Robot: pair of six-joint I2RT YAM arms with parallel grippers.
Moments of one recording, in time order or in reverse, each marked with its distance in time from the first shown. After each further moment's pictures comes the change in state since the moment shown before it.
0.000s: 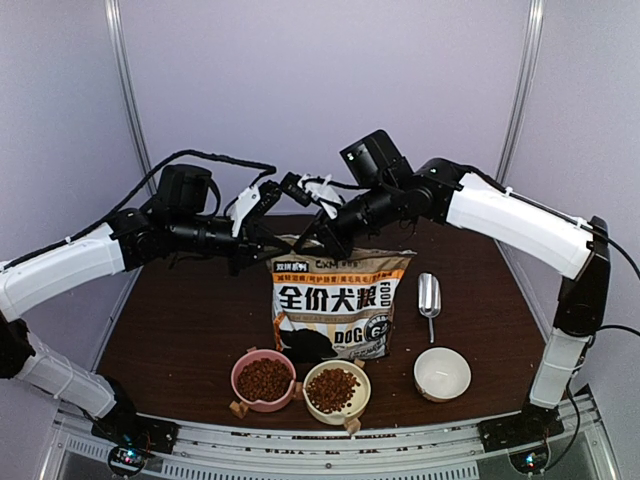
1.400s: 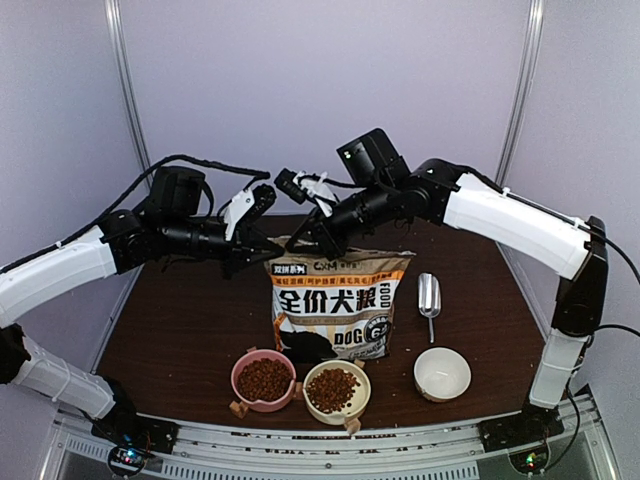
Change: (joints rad) left arm 0.000 -0.046 -0.015 -0.049 -0.034 0.035; right arm 0.004 0.011 0.013 0.039 -0.042 0.024
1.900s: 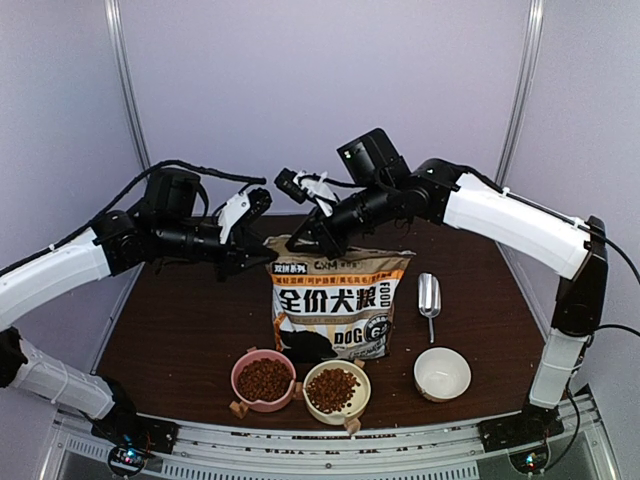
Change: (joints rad) left arm 0.005 -0.030 -0.009 -0.052 -0.043 0.031; right arm 0.001 0.002 0.000 -0.001 0.006 -0.006
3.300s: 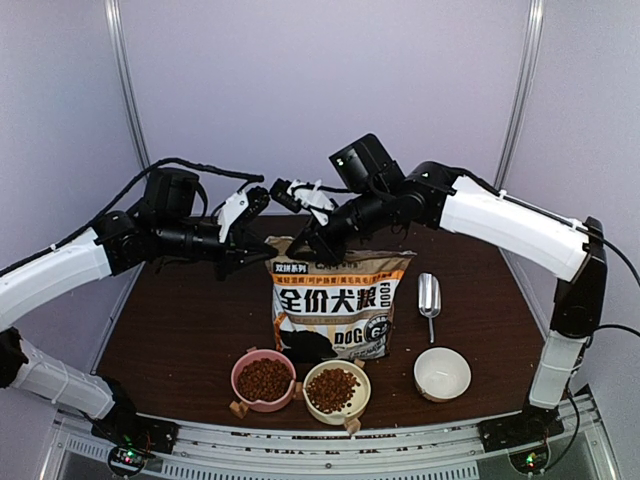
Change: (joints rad) left arm 0.015 0.003 -0.007 0.020 0.035 -0.010; right arm 0.028 0.017 0.014 -0.033 0.104 -0.051
